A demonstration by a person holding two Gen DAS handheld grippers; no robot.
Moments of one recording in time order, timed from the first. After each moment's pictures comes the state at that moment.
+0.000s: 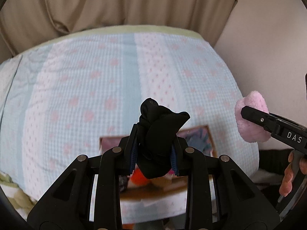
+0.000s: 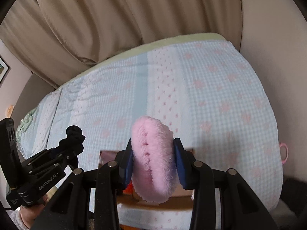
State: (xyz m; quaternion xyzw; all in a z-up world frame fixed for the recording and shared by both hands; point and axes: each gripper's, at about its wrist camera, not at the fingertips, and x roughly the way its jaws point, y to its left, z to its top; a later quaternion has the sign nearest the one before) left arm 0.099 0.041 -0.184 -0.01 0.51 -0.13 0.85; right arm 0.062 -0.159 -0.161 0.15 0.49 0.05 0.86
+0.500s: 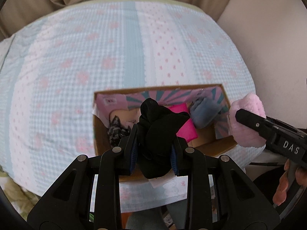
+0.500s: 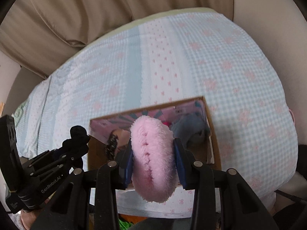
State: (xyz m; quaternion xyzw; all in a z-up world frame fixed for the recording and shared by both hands) left arm 0.060 0.068 -0.276 -0.01 0.57 -0.15 0.81; right arm 0.017 -0.112 -0.247 0.16 0.54 0.01 0.83
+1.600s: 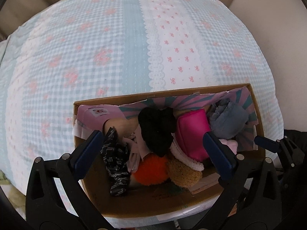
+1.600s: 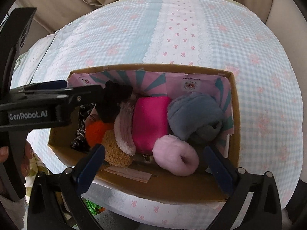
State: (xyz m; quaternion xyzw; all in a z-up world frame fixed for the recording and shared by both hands) left arm 0.119 0.039 -0.350 0.02 0.60 -0.12 0.79; right arm 0.028 -0.095 -0.335 0.05 0.59 0.09 0.80
